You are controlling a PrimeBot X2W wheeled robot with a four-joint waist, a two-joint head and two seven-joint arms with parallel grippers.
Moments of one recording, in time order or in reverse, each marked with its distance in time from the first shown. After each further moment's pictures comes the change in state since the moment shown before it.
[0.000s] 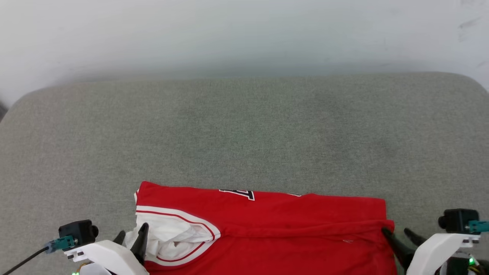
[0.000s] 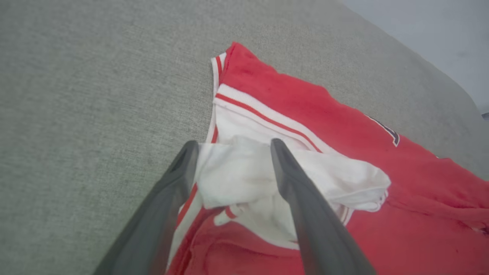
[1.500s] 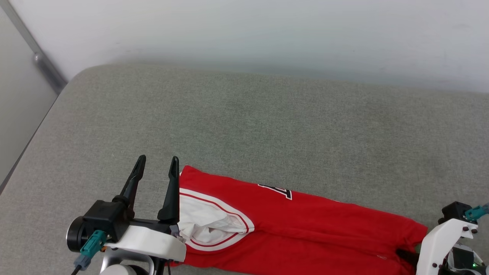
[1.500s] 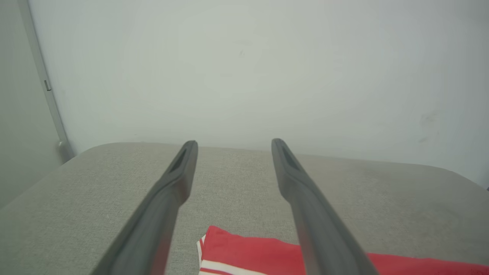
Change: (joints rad) left arm -0.096 -0.042 -0.126 -0.291 0.397 0.085 -0.362; right arm -0.106 0.014 -0.123 0.127 0.025 0.000 0.417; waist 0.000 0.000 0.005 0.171
